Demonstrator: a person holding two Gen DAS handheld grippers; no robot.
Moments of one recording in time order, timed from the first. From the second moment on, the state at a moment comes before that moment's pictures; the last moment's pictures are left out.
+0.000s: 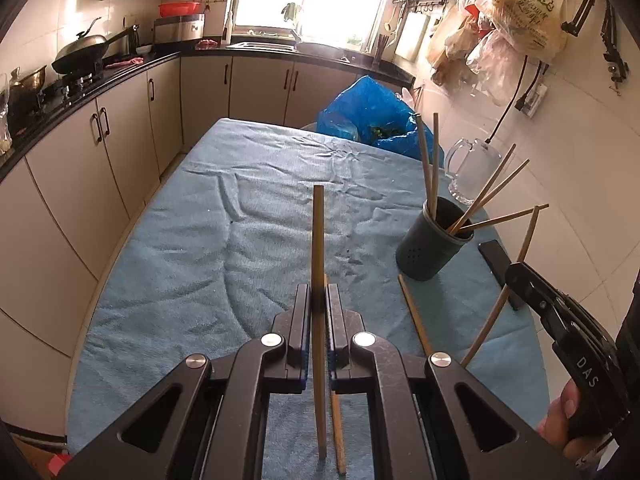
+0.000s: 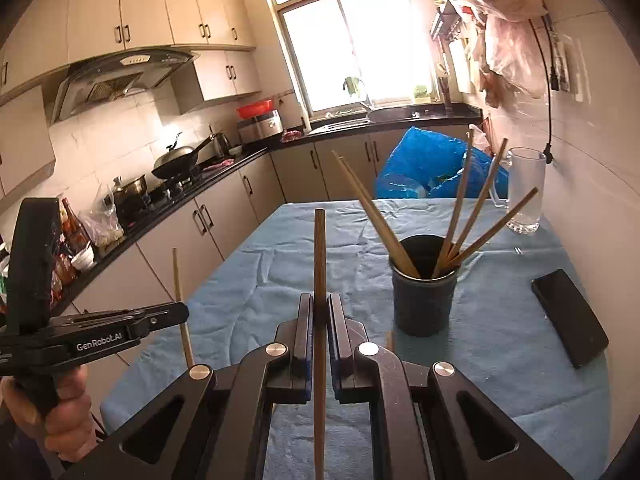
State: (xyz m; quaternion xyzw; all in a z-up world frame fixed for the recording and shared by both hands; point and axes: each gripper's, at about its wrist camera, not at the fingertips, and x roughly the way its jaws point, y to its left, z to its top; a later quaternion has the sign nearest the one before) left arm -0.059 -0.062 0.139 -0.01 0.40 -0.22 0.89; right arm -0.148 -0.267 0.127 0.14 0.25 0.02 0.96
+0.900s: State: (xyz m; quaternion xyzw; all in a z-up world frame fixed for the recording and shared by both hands) left arm -0.073 -0.079 0.161 0.01 0.37 -0.23 0.90; right arm -0.167 -0.289 0.142 0.16 0.22 0.01 0.96
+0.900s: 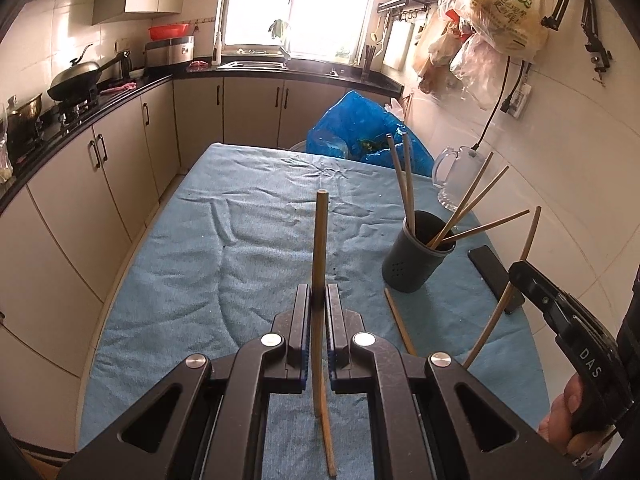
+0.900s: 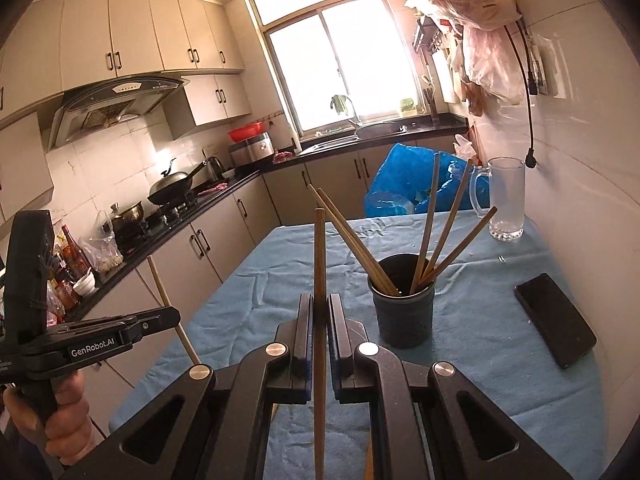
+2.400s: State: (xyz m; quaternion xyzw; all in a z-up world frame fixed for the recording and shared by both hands) left arm -0.064 -0.143 0.222 0.03 0.34 -0.29 0.90; right arm -0.172 -0.338 0.215 0.18 0.13 -0.05 0.97
